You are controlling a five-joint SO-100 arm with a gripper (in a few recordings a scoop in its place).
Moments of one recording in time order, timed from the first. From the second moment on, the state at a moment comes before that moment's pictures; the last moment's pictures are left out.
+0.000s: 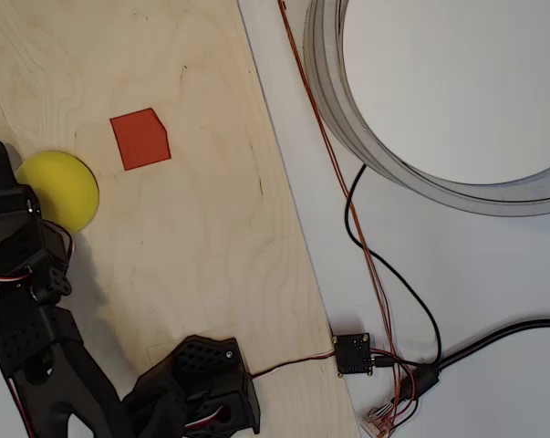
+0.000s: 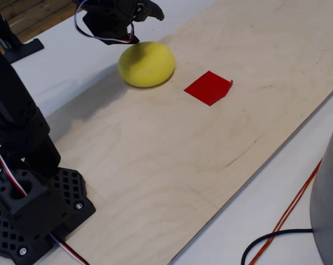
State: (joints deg) arm 70.3 91.0 125.2 21.5 37.2
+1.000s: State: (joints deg) arm 81.4 83.2 115.6 23.7 19.2
